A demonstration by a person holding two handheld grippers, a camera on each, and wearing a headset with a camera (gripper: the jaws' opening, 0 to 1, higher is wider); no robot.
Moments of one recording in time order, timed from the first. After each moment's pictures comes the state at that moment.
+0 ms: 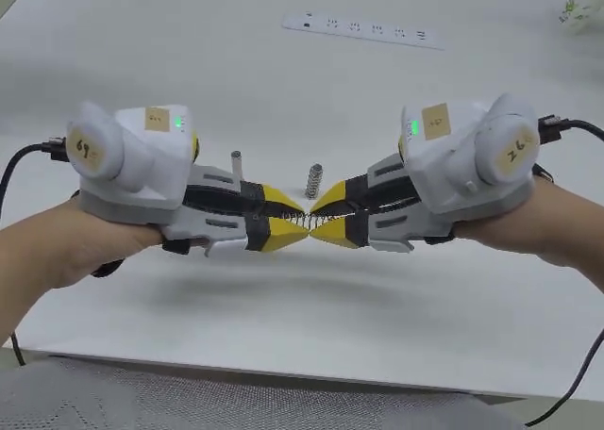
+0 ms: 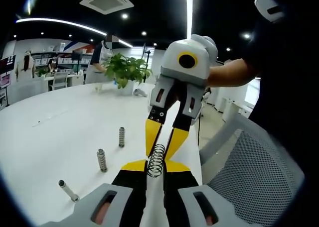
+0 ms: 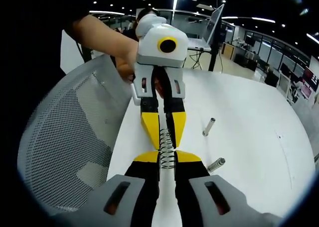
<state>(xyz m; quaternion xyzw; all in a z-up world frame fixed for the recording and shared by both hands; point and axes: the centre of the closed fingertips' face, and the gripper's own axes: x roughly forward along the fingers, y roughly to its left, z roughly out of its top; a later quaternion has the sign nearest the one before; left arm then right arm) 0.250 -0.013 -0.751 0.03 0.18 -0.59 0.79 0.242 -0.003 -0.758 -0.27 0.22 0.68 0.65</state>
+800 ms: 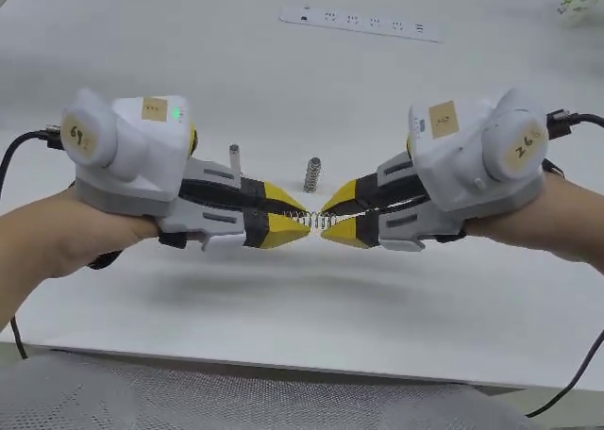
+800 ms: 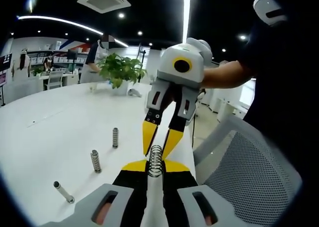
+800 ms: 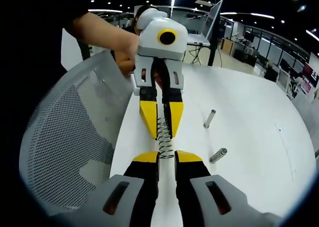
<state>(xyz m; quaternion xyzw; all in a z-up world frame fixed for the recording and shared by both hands) 0.242 -0.016 -0.748 0.02 0.19 -0.61 0.77 0.239 -0.017 -0.763 -0.27 0.24 0.67 0.65</state>
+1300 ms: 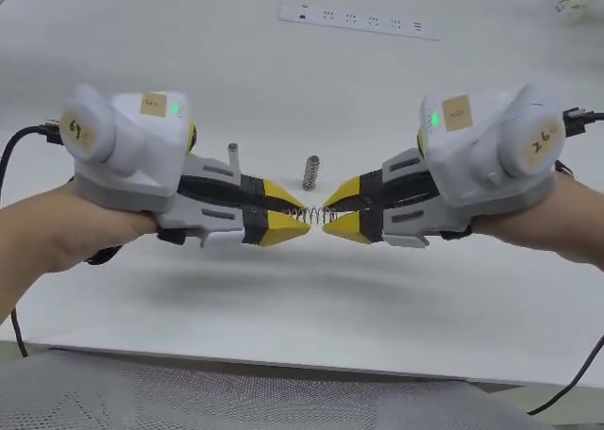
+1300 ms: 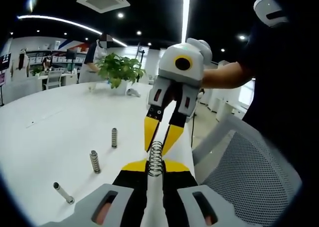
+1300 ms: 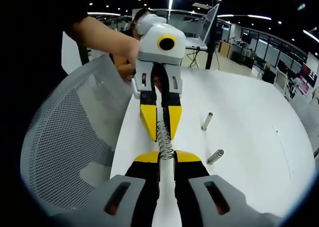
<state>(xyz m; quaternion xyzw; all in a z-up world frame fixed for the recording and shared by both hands) 0.242 -0.016 -0.752 0.03 0.19 -0.61 0.77 0.239 -0.018 -0.750 -0.27 0.22 0.67 0.66</state>
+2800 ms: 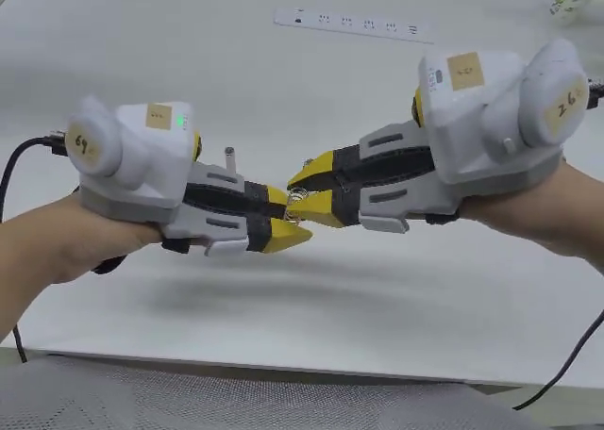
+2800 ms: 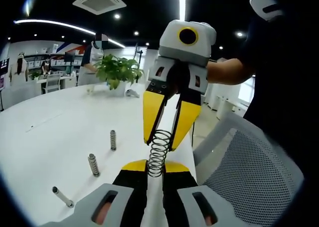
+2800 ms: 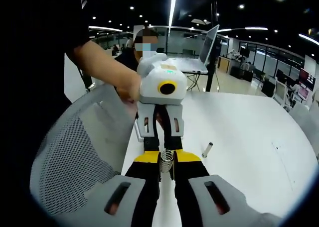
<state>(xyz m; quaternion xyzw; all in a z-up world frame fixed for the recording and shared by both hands) 0.239 -0.022 -0.746 0.03 0.17 -0.61 0.77 0.233 0.019 -0.708 -0.21 0.17 0.69 0.67</state>
